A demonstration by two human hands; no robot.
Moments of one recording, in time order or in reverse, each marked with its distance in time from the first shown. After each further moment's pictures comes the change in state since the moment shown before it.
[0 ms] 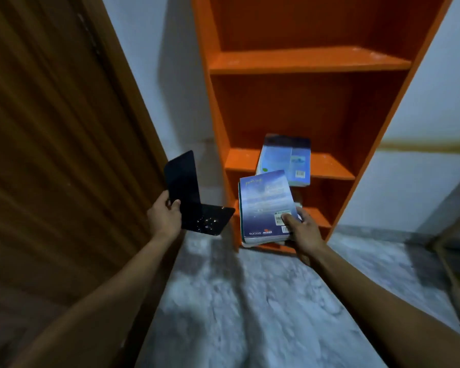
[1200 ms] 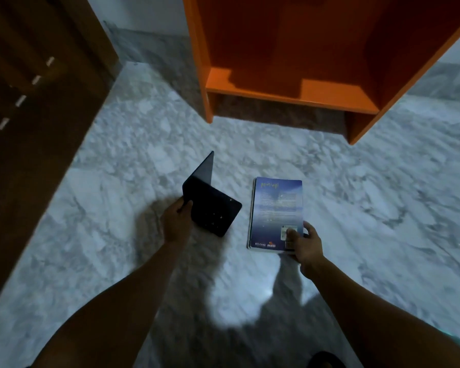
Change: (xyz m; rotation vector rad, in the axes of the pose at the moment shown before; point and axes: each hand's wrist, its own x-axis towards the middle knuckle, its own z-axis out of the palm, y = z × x) left_hand -0.170 -0.650 0.506 -0.095 -0.232 -0.346; right_hand 0.239 0.739 -0.207 -0.184 0.363 0.421
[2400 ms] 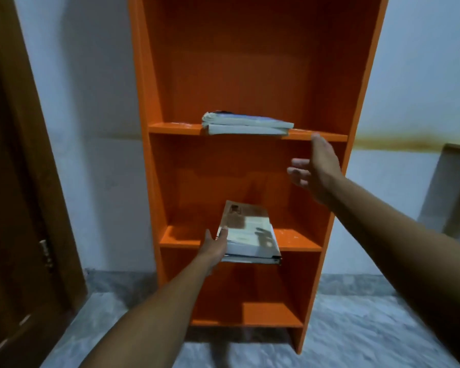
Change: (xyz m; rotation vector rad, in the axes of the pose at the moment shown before) left_hand 0.058 0.500 0.004 -0.093 -0.481 0.200; right_hand -0.264 -0.588 -0.058 0.315 -0.004 -0.953
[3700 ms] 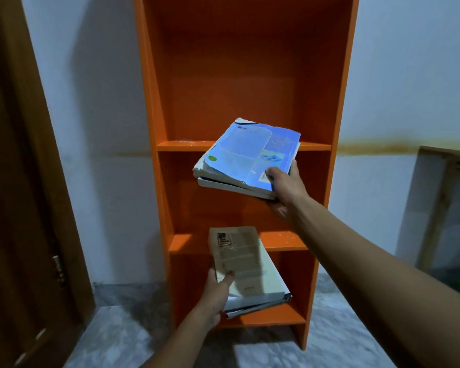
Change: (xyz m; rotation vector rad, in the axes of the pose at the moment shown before) left_hand -0.074 -0.068 0.004 -0.326 -0.119 0.118; right_hand -0.077 0.002 0.047 0.286 -0.097 0.038
